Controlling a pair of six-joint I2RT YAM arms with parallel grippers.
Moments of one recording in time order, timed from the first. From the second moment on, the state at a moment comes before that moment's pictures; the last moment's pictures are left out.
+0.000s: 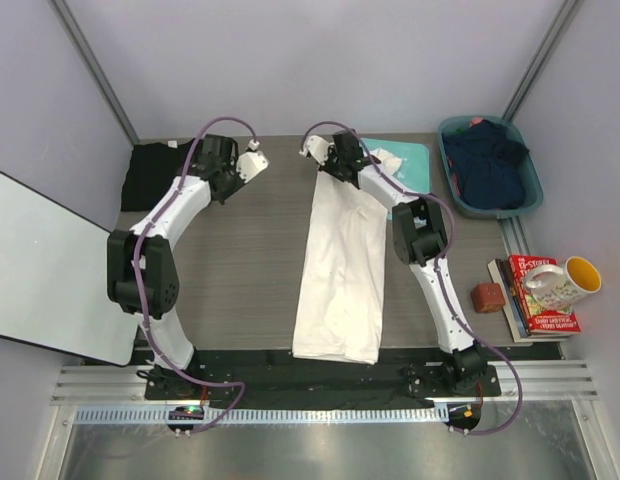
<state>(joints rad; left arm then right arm) -0.21 1.79 1.48 -0.56 -0.10 0.79 0.40 2.61 2.25 -0.31 -0.05 -0.78</state>
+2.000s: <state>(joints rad) -0.53 1.24 0.57 -0.33 0.52 1.71 0.42 1.10 0.49 -0.34 -0.48 -1.66</state>
